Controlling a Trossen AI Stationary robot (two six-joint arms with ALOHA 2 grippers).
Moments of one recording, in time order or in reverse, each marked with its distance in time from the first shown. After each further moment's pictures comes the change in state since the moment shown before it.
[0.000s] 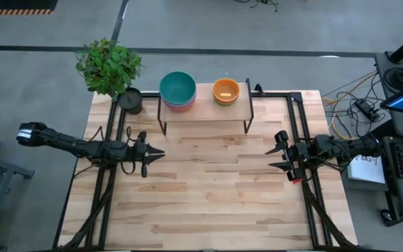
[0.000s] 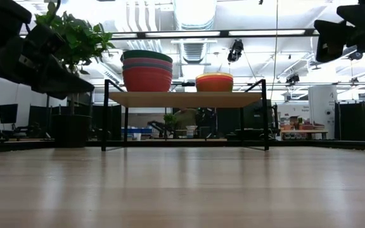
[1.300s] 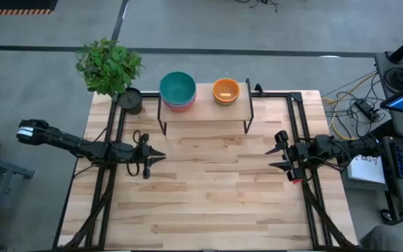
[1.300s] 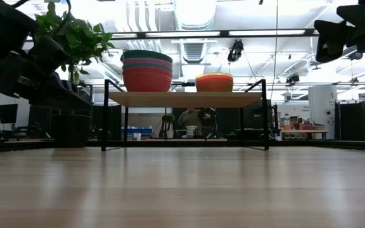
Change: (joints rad) left arm 0.000 0.146 0.000 0.000 0.000 0.000; right arm 0.000 0.000 0.000 0.000 0.000 0.000
